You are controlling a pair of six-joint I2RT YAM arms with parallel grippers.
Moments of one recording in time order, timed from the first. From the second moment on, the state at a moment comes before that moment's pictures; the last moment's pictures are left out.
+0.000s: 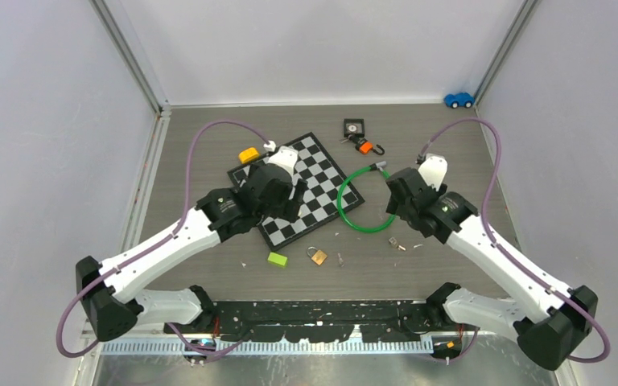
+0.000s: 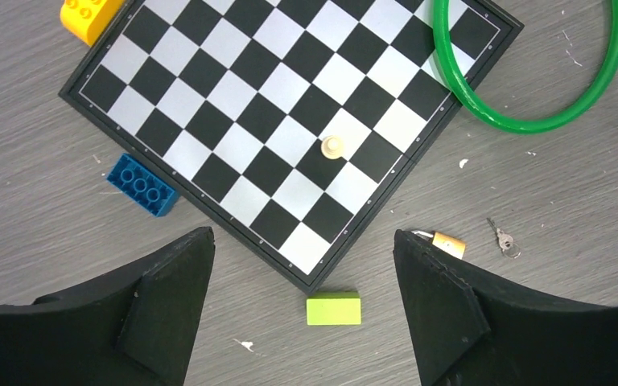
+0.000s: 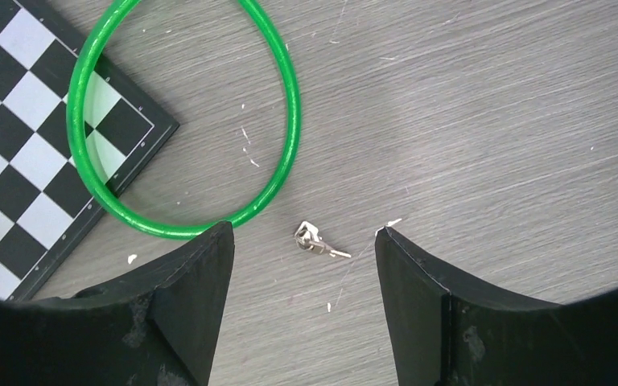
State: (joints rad) left arm -0.90 1.21 1.16 -0.69 -0.42 -0.31; right arm 0.65 1.01 0.96 -0.90 0.62 0.77
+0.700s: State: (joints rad) left arm -0.90 0.95 1.03 -0.77 -0.50 -0.20; right arm 0.35 1.82 1.56 -0.71 0.16 0.32
